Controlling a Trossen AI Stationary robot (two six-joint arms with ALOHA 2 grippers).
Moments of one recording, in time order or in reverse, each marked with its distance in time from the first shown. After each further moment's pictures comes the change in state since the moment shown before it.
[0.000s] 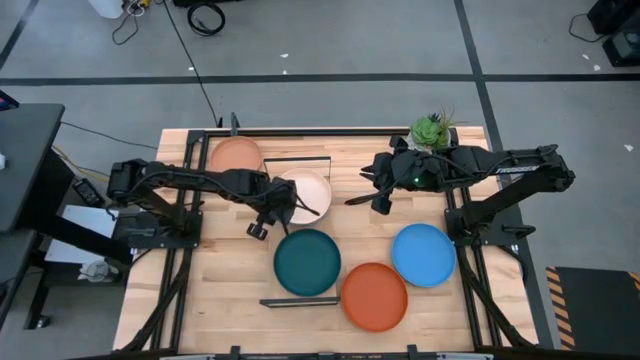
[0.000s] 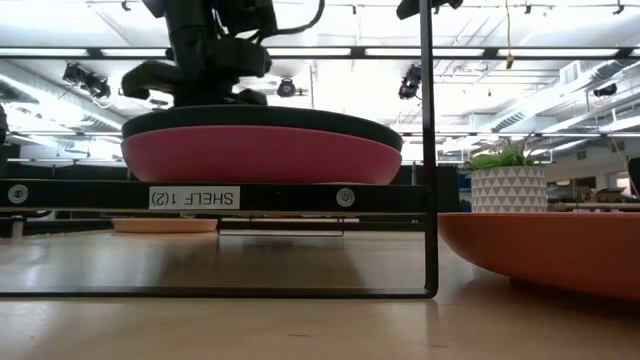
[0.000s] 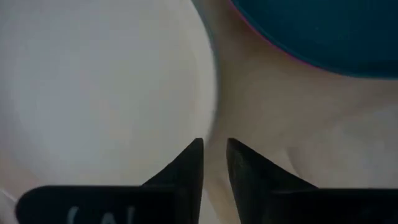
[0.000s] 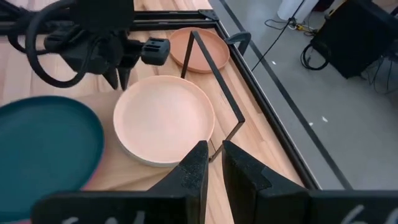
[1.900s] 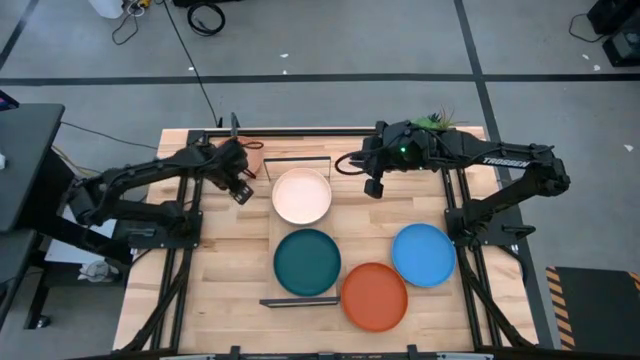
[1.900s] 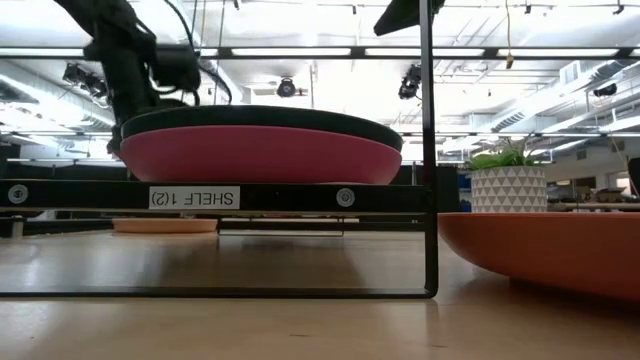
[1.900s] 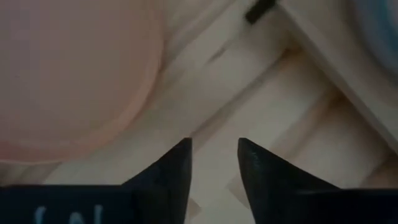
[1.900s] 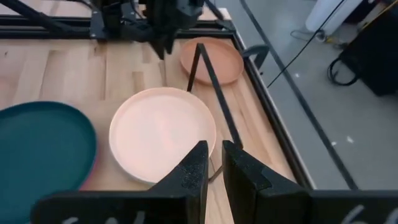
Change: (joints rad) left arm 0.583 -0.371 -0.419 0.058 0.079 -0.707; right arm -0.222 0.042 0.000 0.124 -0.293 -0.183
